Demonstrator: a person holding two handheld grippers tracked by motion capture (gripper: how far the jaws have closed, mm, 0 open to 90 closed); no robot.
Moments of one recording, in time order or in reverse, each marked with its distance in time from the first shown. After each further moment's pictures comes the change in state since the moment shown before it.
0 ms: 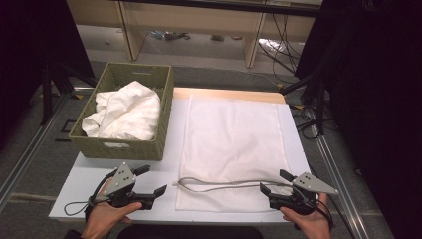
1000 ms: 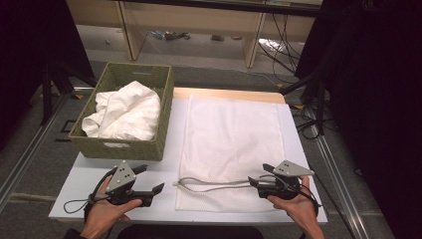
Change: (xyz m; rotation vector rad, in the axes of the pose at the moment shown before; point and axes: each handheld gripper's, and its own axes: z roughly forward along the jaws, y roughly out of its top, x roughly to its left) left arm 0.007 -0.002 0.002 0.066 0.044 0.003; right arm -0.007 0.011 0.052 0.140 0.085 -0.143
